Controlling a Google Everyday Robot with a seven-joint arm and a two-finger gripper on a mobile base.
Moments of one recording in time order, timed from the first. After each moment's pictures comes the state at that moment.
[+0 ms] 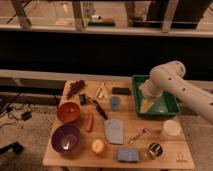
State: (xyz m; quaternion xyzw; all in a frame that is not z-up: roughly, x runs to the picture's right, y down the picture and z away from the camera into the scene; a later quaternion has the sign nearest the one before) arm 0.188 0.049 0.753 -0.22 -0.07 0.04 0.97
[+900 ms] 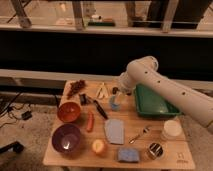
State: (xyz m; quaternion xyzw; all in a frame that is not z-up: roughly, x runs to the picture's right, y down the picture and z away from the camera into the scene) arm 0.059 0.001 0.774 -0.18 -0.18 0.03 0.97
